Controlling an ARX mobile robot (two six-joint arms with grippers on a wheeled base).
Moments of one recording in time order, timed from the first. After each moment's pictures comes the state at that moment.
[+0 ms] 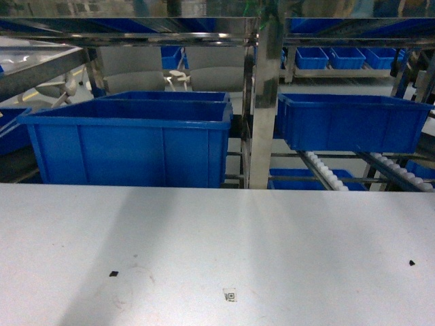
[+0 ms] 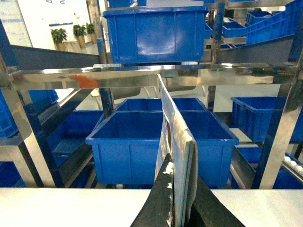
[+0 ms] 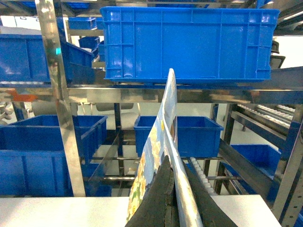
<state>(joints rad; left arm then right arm) -0.16 0.65 0.46 0.21 -0.21 0.04 -0.34 0.32 0.42 0.02 -0.30 0.06</state>
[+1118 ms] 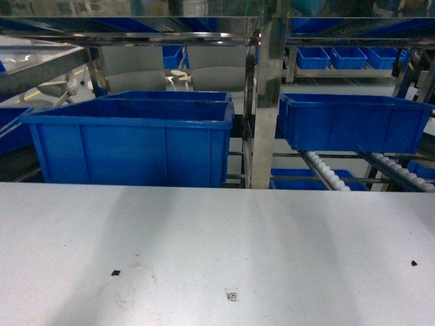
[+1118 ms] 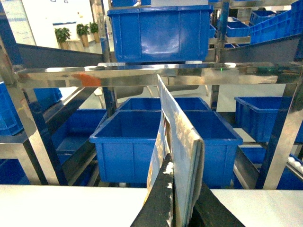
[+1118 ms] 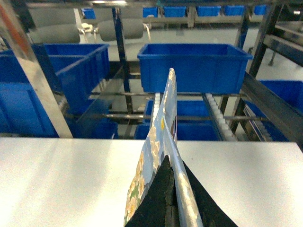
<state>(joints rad) -0.15 0.65 0.46 0.20 -0.21 0.04 -0.34 1.09 0.41 0.48 -0.36 -0.02</state>
